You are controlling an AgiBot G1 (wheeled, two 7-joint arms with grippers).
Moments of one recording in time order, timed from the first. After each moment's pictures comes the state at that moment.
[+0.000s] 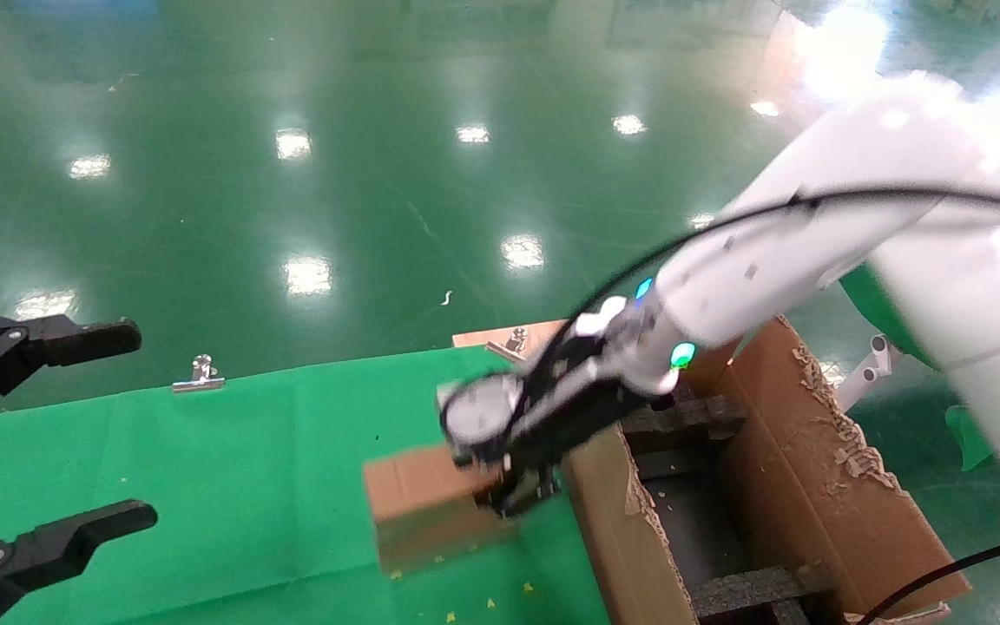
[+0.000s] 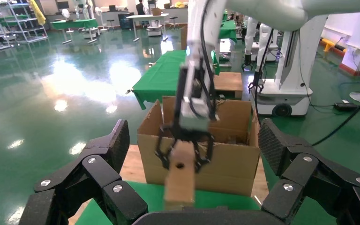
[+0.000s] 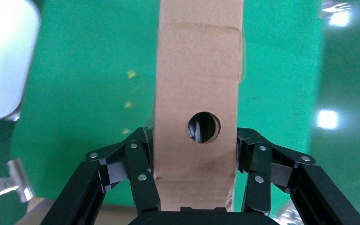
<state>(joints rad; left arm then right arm) -1.08 0.58 0.36 -1.24 0.65 1.45 -0.14 1.73 -0.98 -0.92 1.09 -1.59 -1.57 0.17</state>
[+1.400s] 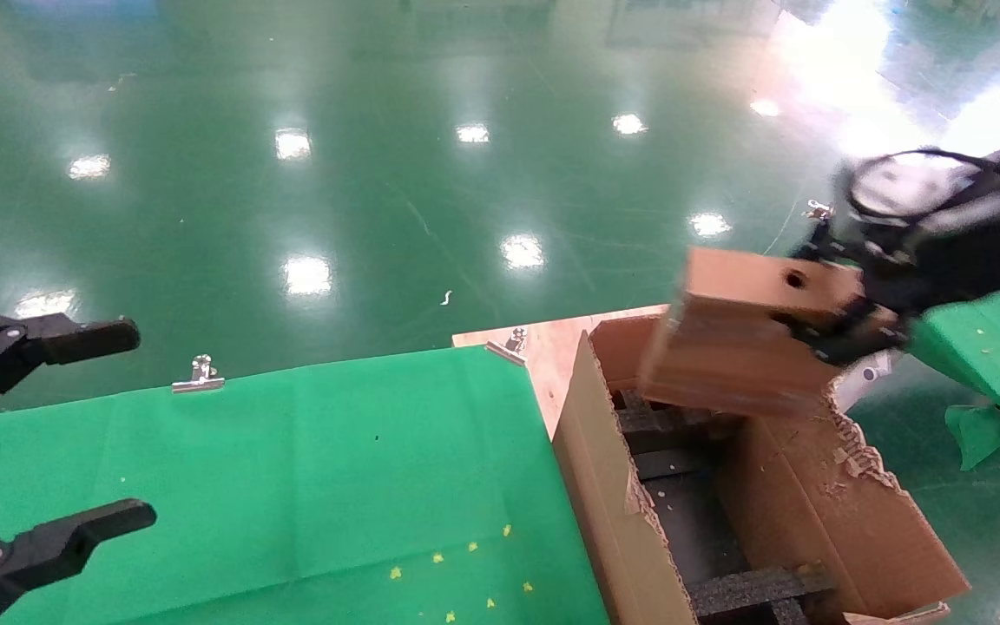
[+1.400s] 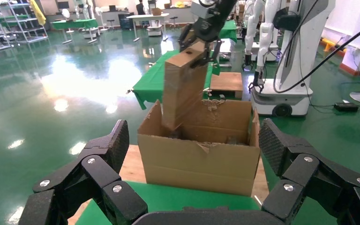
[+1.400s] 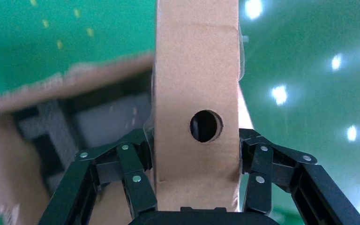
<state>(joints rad) -1.08 0.58 0.36 -1.24 0.65 1.45 -0.14 2.27 -0.45 -1.33 1.06 -1.43 -1.59 0.25</state>
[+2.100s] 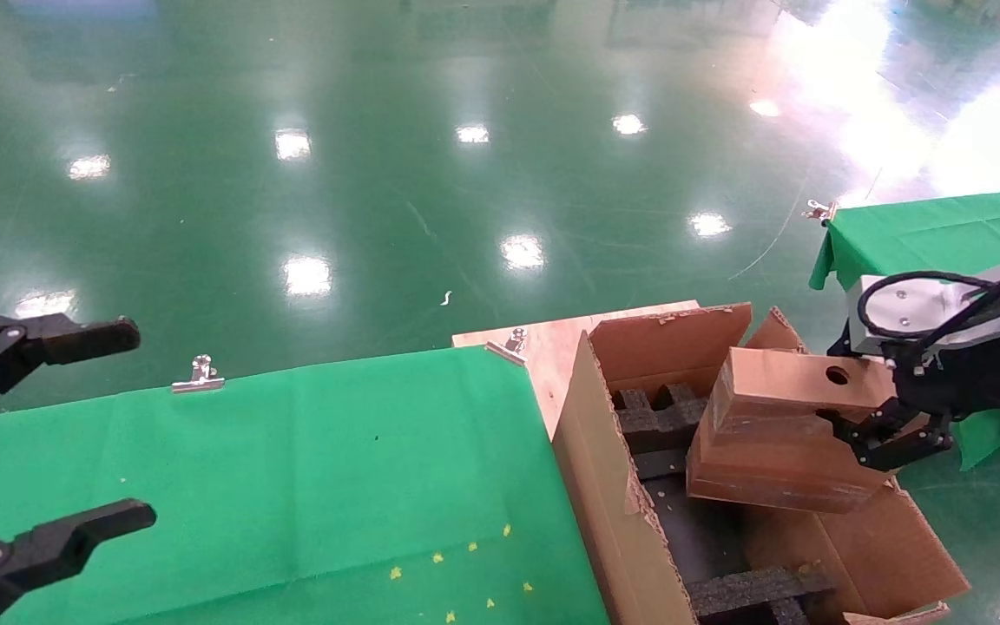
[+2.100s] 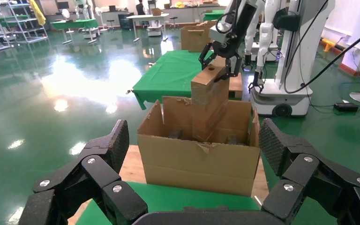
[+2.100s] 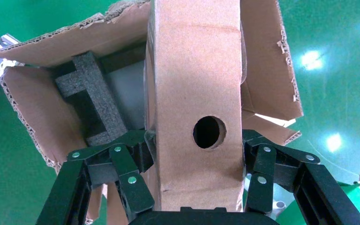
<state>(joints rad) -1.08 0.58 0.36 -1.24 0.65 1.45 -0.14 2.27 -0.31 -1.45 1.25 -1.47 -1.56 0.38</state>
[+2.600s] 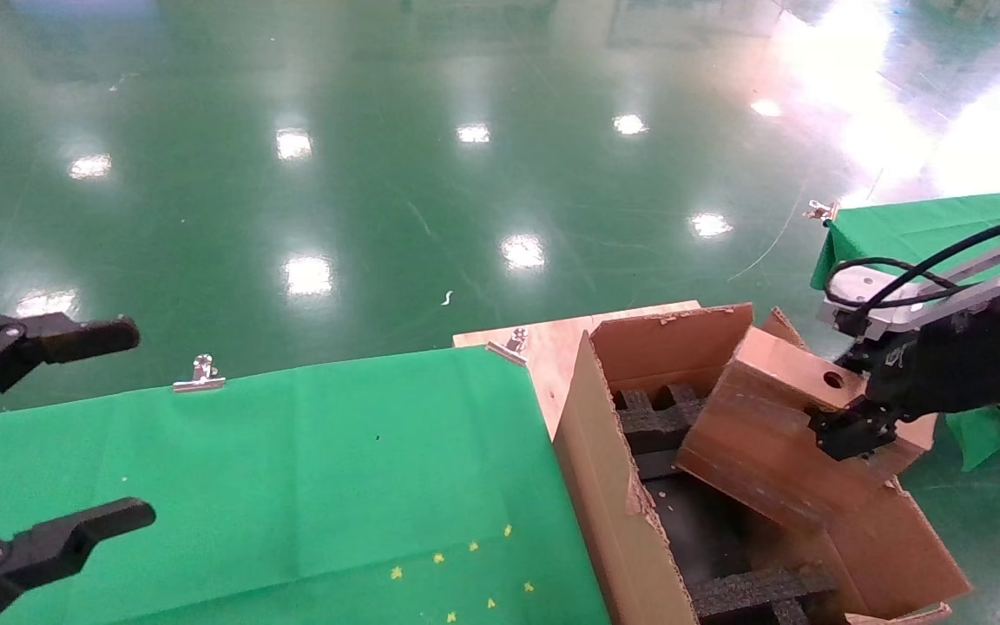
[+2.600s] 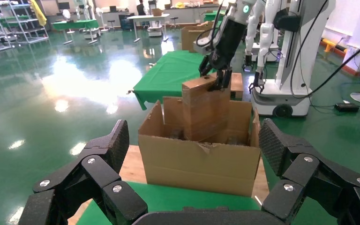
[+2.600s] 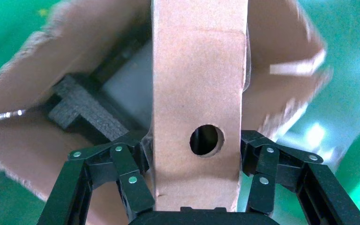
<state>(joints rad) -1.08 0.58 0.36 -1.24 0.65 1.45 -0.14 2.17 -0.33 -1.51 1.24 -1.58 -1.42 0.86</state>
